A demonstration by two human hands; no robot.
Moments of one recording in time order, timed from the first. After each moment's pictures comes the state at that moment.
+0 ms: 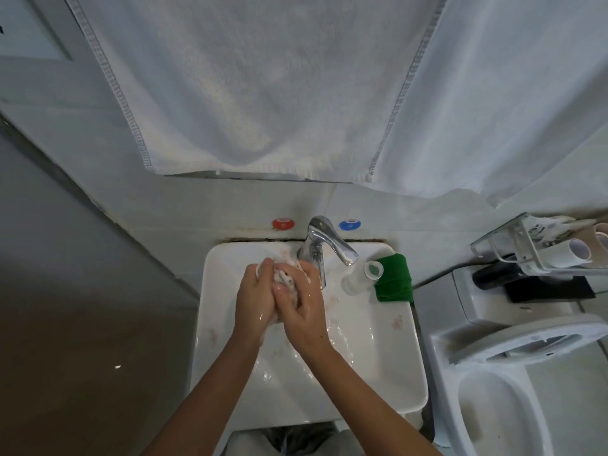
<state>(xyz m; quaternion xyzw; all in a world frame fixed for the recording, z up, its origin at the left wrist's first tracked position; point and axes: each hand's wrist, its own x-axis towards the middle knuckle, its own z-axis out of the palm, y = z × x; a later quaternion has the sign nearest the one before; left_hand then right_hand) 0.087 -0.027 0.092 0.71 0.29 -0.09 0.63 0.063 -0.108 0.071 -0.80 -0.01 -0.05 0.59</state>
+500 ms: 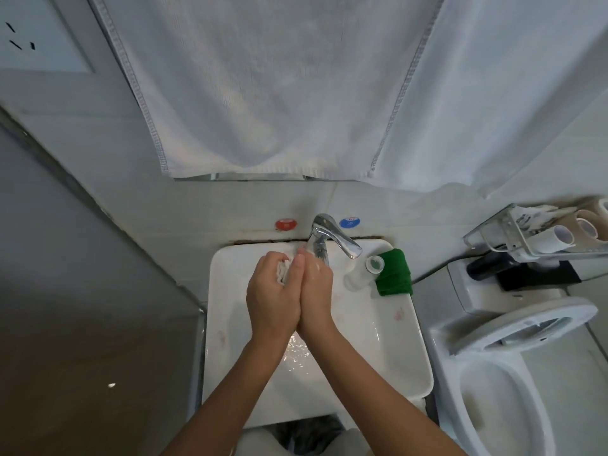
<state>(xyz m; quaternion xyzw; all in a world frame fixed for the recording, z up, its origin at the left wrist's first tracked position) 0.061 -0.032 0.120 0.81 0.10 0.12 0.57 0.077 -0.082 0.118 -0.63 0.21 0.02 0.75</state>
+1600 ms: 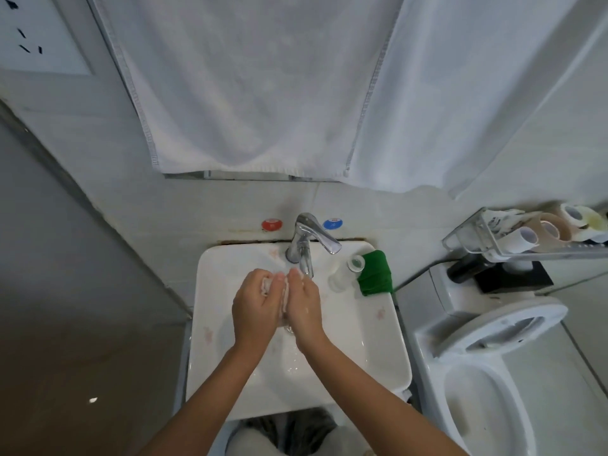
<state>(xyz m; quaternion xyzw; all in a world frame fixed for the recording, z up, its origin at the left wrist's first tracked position) 0.037 -0.033 0.080 0.83 0.09 0.10 0.54 0.040 -0.103 0.098 -0.73 0.24 0.08 0.64</state>
